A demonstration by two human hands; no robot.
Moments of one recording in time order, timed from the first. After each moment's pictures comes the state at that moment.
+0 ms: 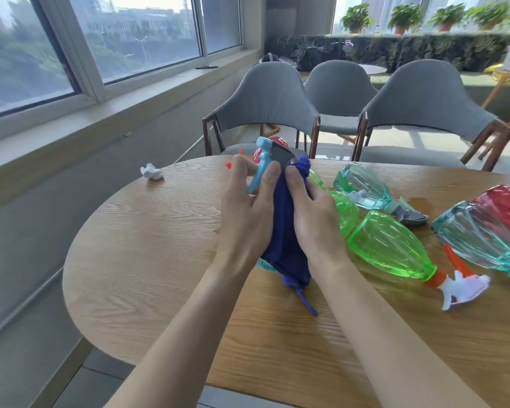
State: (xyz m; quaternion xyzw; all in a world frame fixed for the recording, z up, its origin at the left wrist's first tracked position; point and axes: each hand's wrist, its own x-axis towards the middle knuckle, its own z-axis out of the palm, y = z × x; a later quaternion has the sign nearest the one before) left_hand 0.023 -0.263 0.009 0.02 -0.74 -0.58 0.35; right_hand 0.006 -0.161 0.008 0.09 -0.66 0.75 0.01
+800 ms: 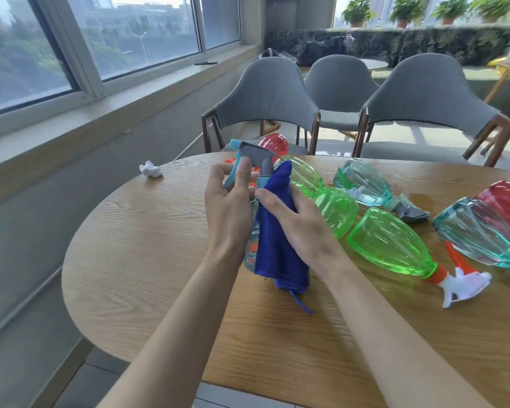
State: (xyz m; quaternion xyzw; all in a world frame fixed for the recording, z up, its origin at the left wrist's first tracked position) left_hand 0.015 -0.274 0.005 0.10 -0.61 -0.73 0.29; right_hand 0.000 -0.156 -0.009 0.17 -0.71 0.68 -0.08
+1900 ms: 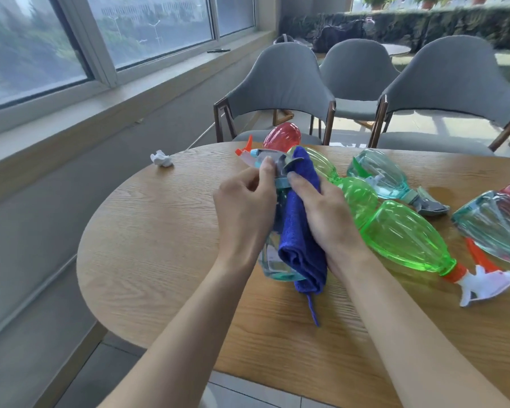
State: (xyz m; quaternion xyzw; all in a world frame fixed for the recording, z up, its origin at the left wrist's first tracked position) left_hand 0.025 -0.266 0.003 0.13 -0.77 -0.53 0.34; right_hand -0.006 -0.153 -0.009 0.11 -0.64 0.76 -0.08
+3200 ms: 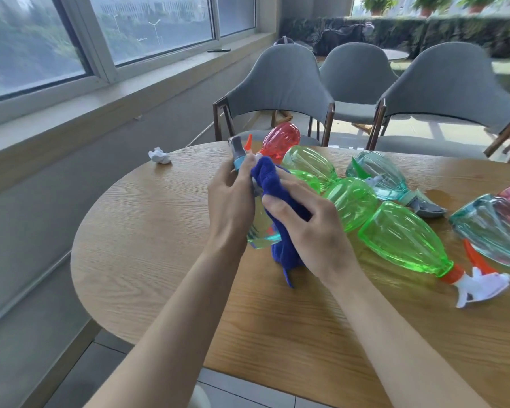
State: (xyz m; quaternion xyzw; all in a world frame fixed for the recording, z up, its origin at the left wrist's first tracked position) left_hand 0.020 -0.285 -0.001 0.14 -0.63 -0.71 0.27; right_hand 0.014 -0.152 -0.021 0.27 -0.71 0.64 0.02
